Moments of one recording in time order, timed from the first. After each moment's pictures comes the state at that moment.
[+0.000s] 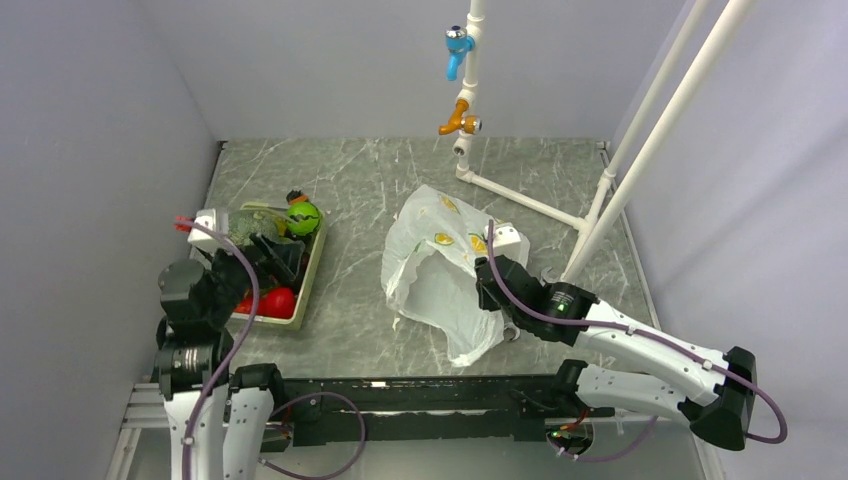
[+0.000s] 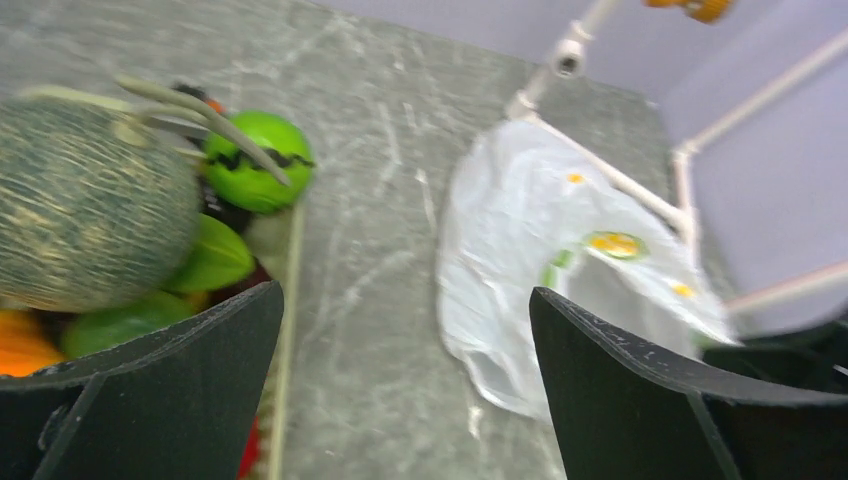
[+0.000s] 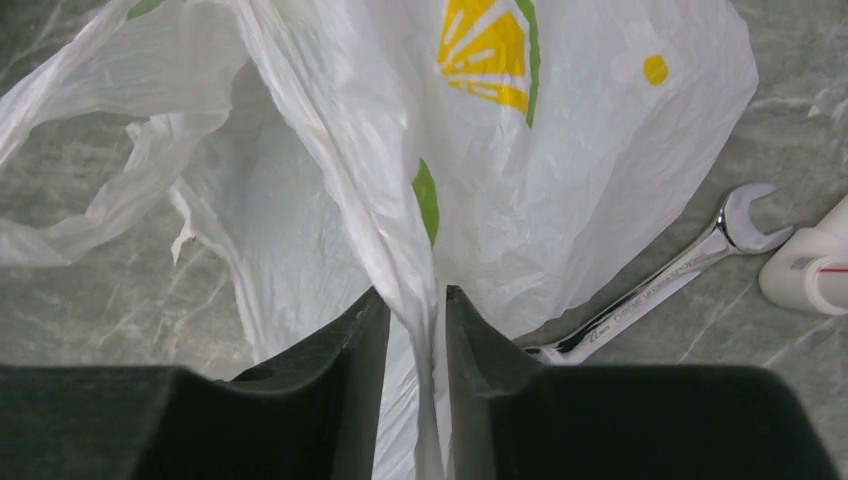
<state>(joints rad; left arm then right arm) 0.11 0.47 0.82 -0.54 0.34 -0.36 0.99 0.93 0.79 -0.62 0.54 0.55</state>
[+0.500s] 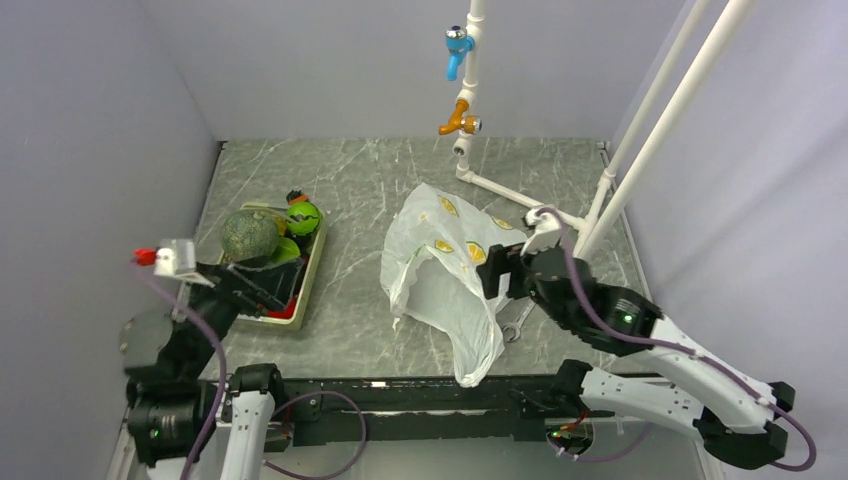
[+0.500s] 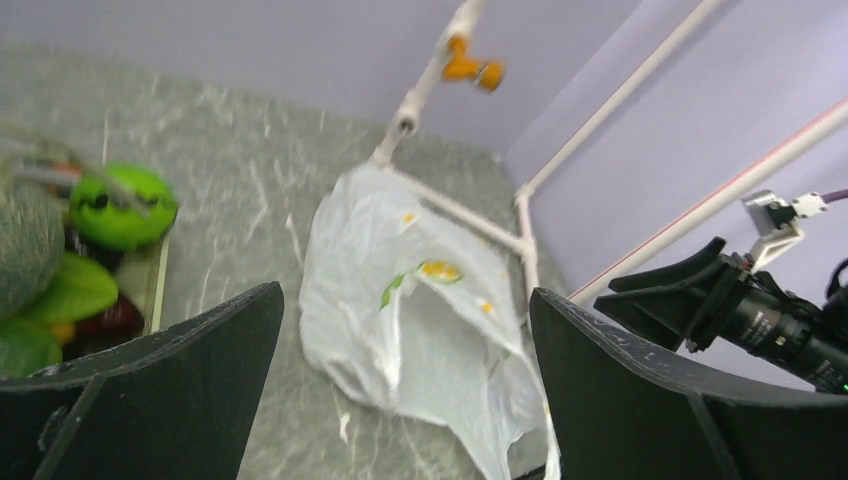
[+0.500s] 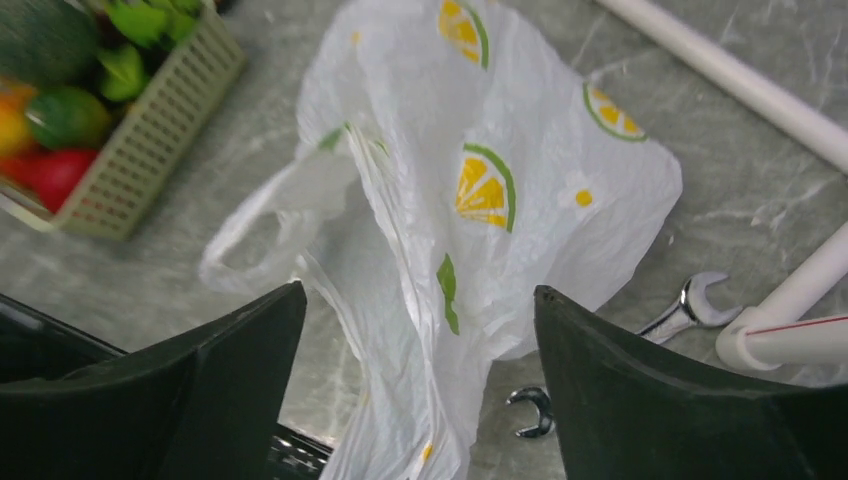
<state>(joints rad) 0.11 0.30 0.98 -0.68 0.49 -0.59 0.99 0.76 0.94 -0.70 0.51 0.45</state>
